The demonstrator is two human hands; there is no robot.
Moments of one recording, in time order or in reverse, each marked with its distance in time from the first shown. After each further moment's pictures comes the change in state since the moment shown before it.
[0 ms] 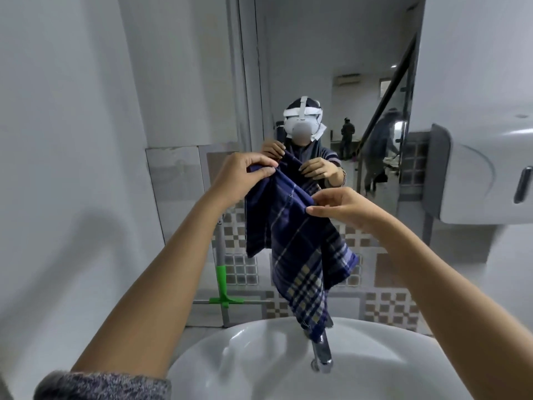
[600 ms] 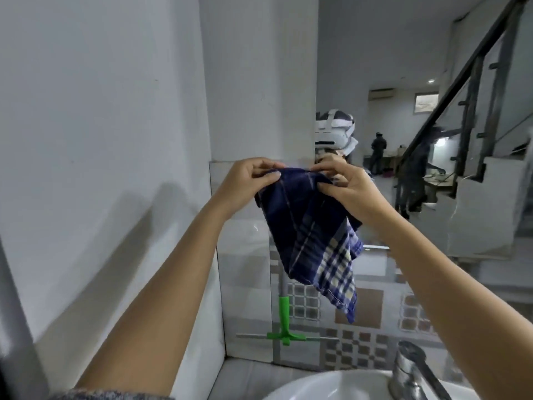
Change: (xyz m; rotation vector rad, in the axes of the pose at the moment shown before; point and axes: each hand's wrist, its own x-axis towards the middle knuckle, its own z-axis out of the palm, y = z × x) left_hand 0.012 -0.106 -0.113 -0.254 -0.016 -0.136; right_hand 0.139 -0.061 0.096 -0.038 0.276 -0.326
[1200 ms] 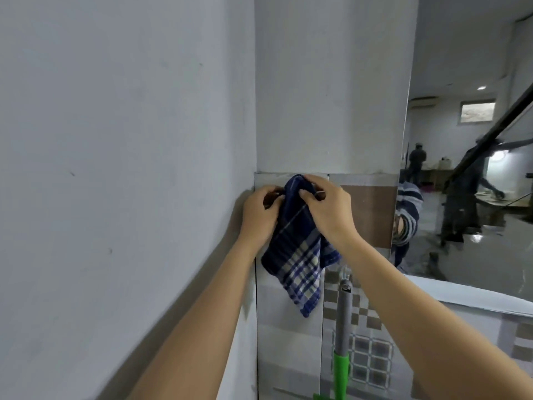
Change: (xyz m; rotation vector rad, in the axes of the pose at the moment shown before) left_hand 0.046 -0.143 -0.048 0.087 0.406 -0.025; right_hand 0.106 0.043 0.161 0.002 0.226 0.038
